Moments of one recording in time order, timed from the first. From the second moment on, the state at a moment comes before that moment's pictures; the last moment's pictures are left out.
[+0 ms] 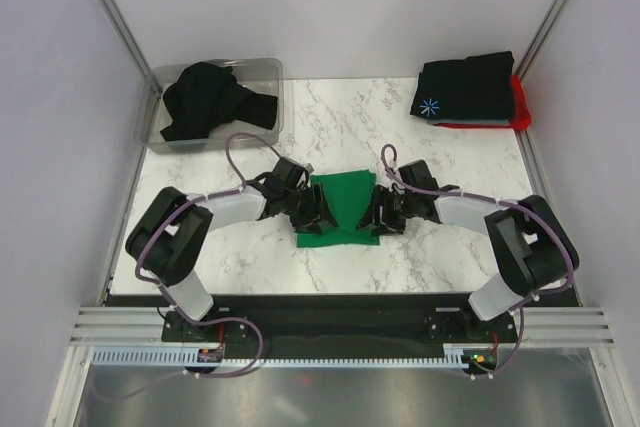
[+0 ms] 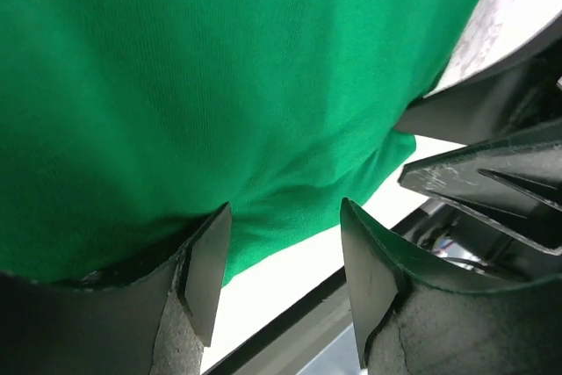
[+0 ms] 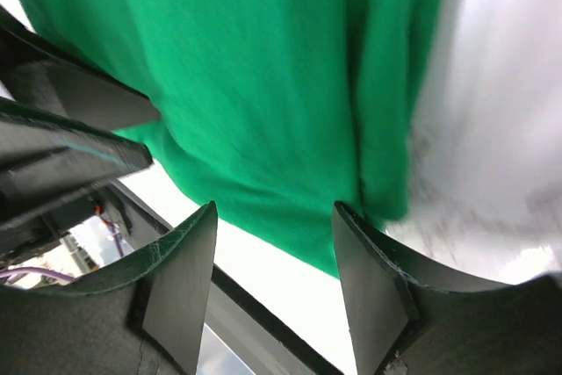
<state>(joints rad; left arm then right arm) -0.59 1.68 0.85 -0.13 0.41 -0.80 0.41 1.61 0.73 -0.12 -0.55 0.64</state>
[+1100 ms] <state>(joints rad) -0.60 0.64 0.88 -0.87 -0.05 -0.55 0.28 1.88 1.17 -0.34 -0.41 0.47</state>
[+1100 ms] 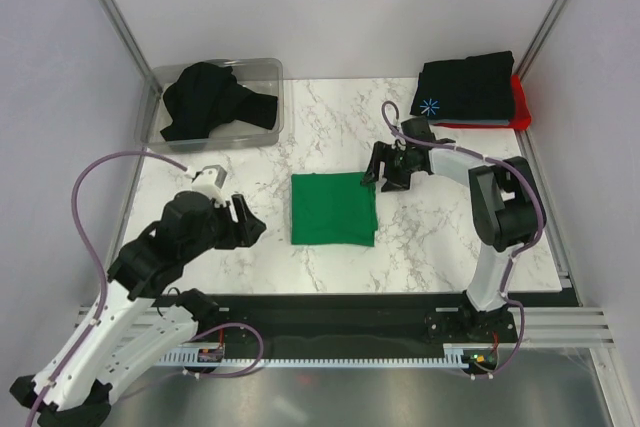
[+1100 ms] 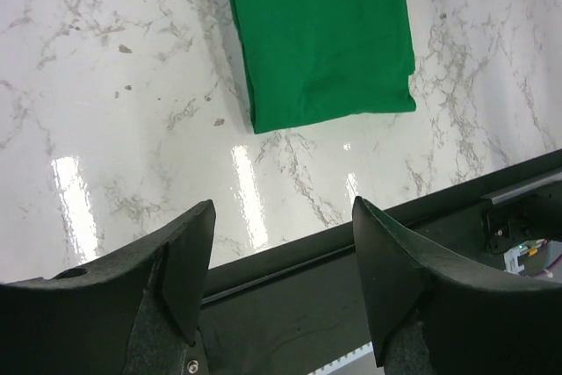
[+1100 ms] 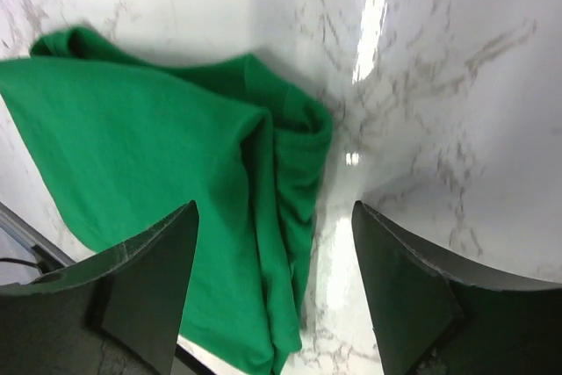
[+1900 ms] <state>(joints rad) -0.60 0.44 0.77 -0.86 -0.20 -0.59 0.27 1.92 1.19 -0.26 -0.45 0.44</state>
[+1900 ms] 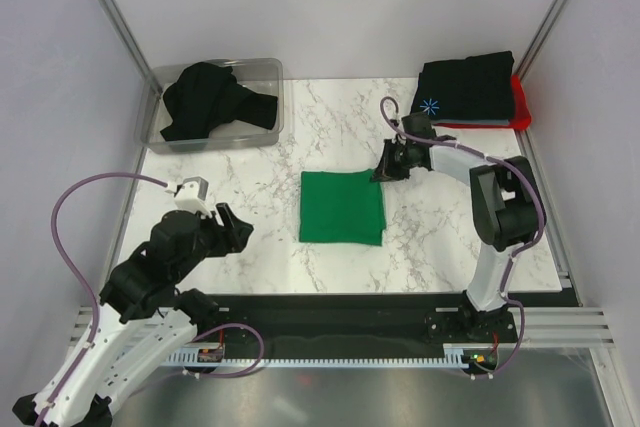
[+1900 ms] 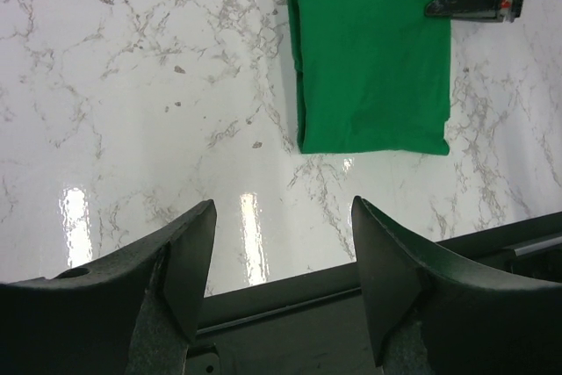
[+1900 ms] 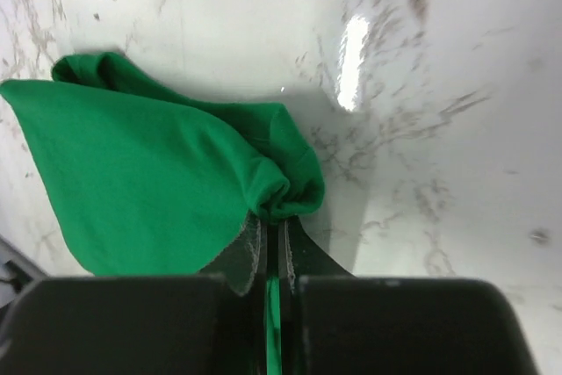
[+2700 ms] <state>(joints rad) -0.59 0.45 0.77 -0.86 -0.21 -0.60 0.06 1.97 1.92 -0.56 -0.13 0.16</state>
